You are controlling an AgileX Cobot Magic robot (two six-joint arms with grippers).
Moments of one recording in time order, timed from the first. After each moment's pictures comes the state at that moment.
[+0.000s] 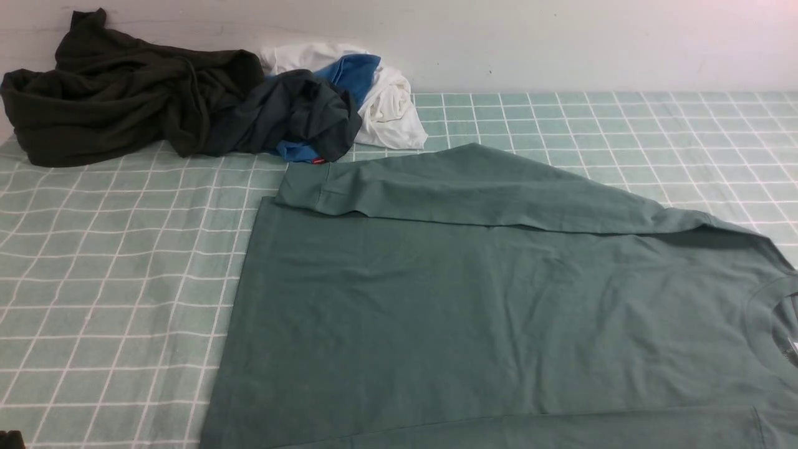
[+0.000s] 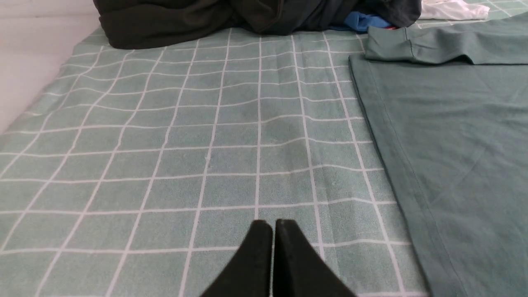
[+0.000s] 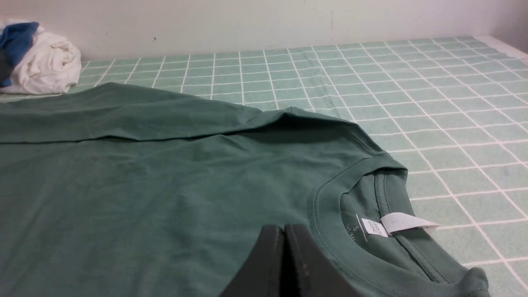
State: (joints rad) right arm -0.09 -0.01 0.02 -0.01 0.36 0.12; left arm 0.05 -0.01 0.02 -0.05 0.34 0.08
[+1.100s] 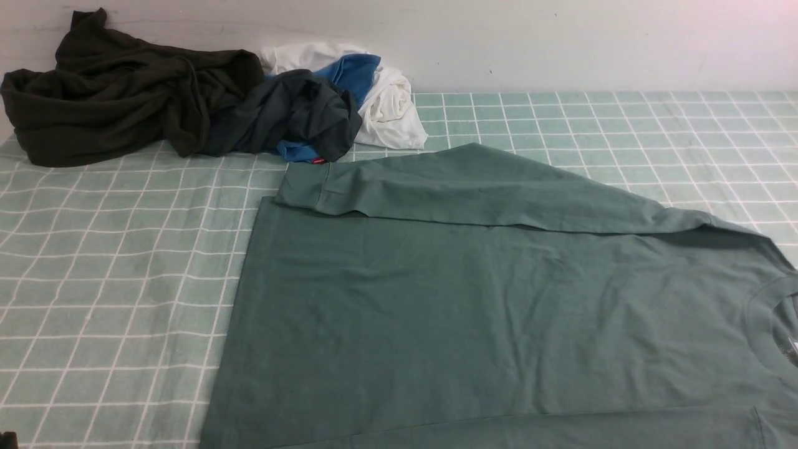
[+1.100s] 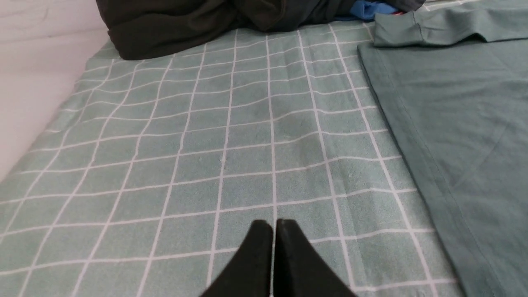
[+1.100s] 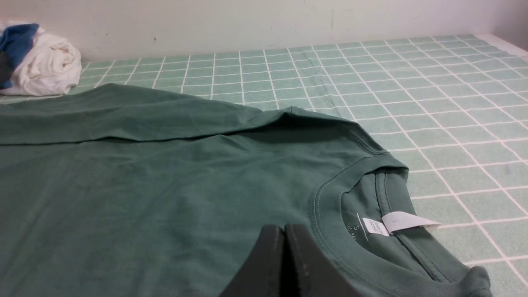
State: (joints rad) right arm -0.09 -0.01 0.02 -0.01 0.36 0.12; left arm 0.05 -0.01 0.02 0.01 0.35 0.13
